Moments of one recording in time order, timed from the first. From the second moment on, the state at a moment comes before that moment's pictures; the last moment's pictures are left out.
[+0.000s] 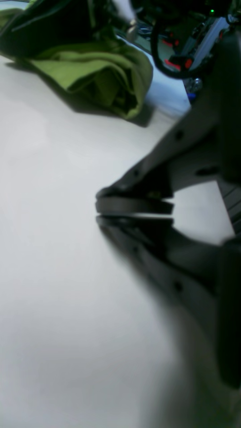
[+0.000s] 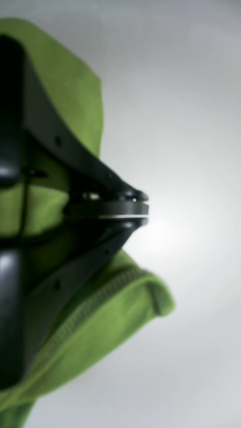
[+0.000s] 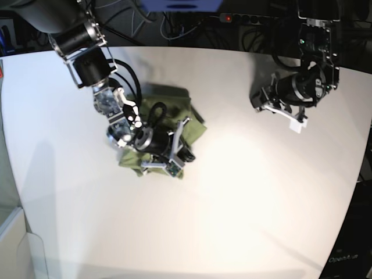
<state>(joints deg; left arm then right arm) 10.7 -15.5 -7.4 87.7 -53.6 5.6 58.7 16.1 6.6 -25.3 58.3 2.2 29.6 -8.1</state>
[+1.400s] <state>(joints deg) 11.8 -15.5 -7.2 87.9 -54.2 5.2 58.2 -2.3 11.7 -21.3 73.3 4.3 30.0 -4.8</state>
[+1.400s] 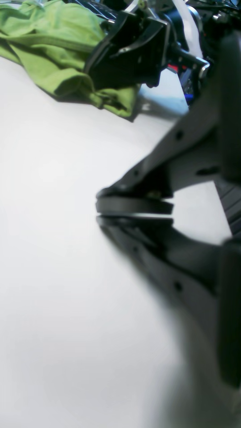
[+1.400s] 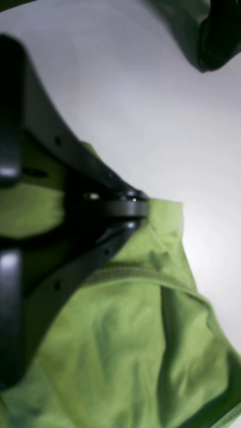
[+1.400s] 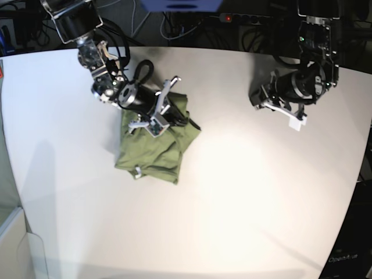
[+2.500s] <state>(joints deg) 11.7 -15.5 -7.1 87.7 -54.4 5.1 58.1 1.5 17.9 -8.8 85.2 2.8 30.2 -16.4</state>
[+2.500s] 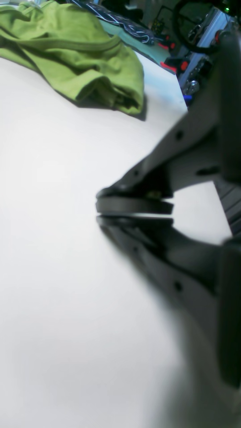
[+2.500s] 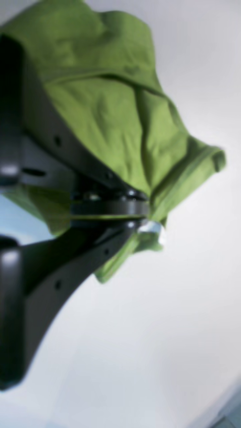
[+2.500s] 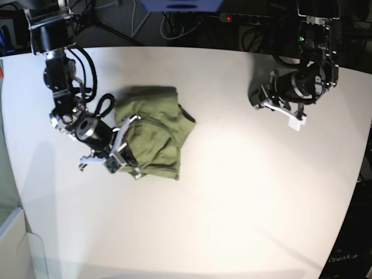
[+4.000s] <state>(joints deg) 18.9 -20.0 -9.2 107.9 -52.8 6.0 59.7 -28.4 17.9 7.1 104.7 -1.7 32.5 -11.9</state>
